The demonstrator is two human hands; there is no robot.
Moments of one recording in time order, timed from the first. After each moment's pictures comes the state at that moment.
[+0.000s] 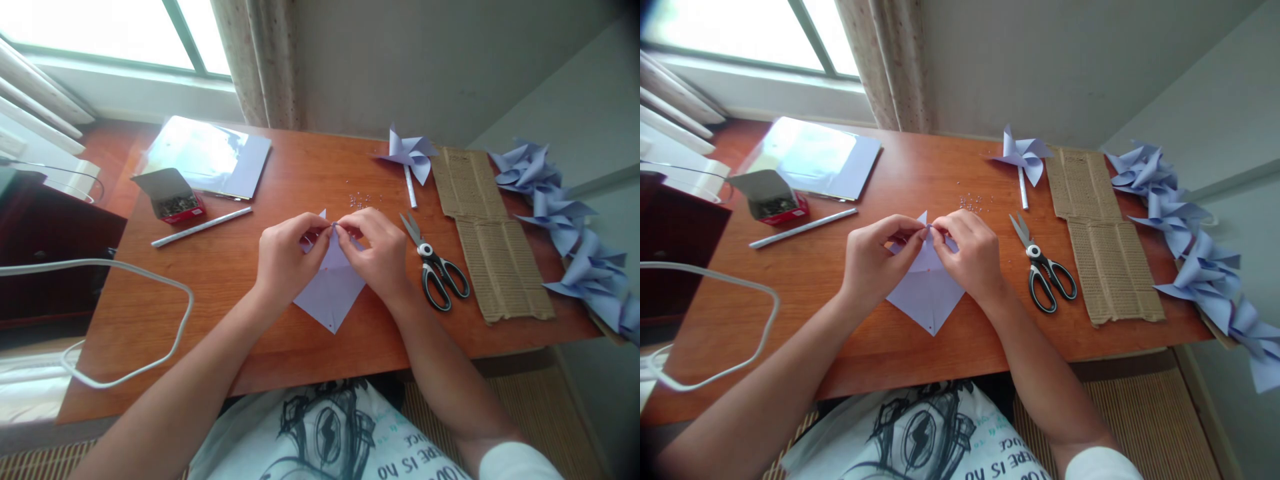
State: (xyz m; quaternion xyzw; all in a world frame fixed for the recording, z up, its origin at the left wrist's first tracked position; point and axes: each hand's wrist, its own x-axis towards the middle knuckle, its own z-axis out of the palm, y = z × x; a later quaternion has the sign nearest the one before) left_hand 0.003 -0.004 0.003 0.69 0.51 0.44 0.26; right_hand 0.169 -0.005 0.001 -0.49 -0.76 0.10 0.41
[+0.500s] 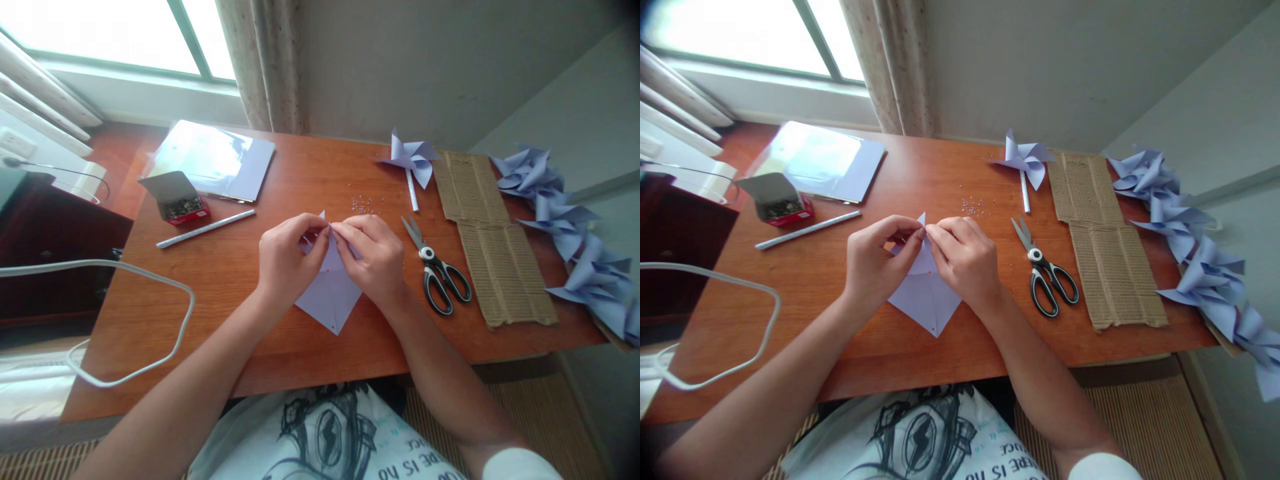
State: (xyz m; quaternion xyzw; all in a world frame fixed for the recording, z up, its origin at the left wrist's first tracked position) left_hand 0.002 -0.003 0.001 0.68 0.52 0.46 0.23; right_hand 0.164 -0.008 -0.006 -0.46 -0.79 0.02 0.41
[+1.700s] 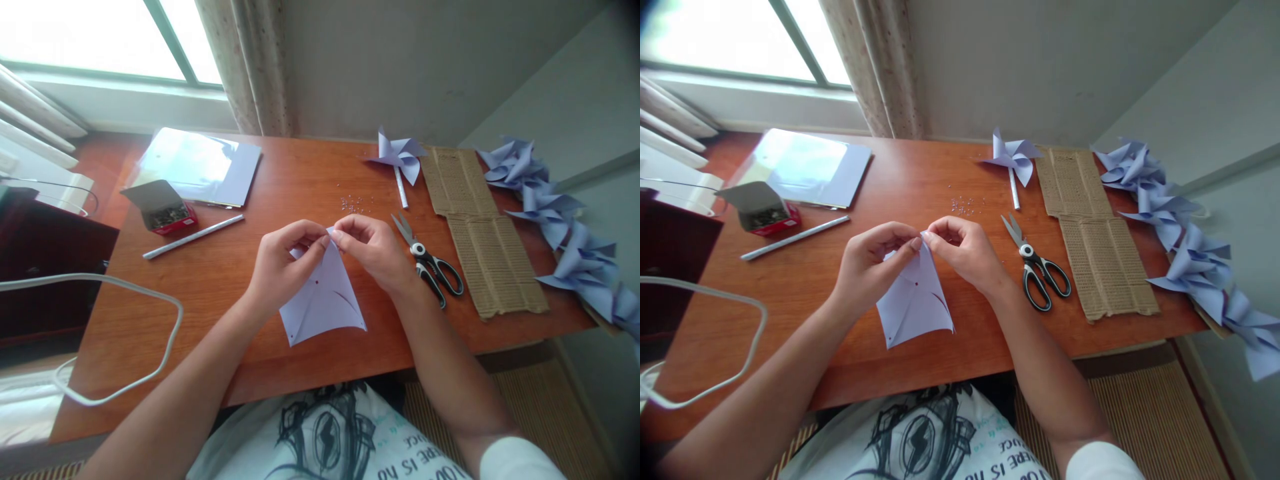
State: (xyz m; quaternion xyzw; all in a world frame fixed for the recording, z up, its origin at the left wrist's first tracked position) left_hand 0.003 -0.002 0.005 0.64 0.43 0.46 0.44; right_hand 0.179 0.000 0.015 -0.46 -0.55 0.55 0.44
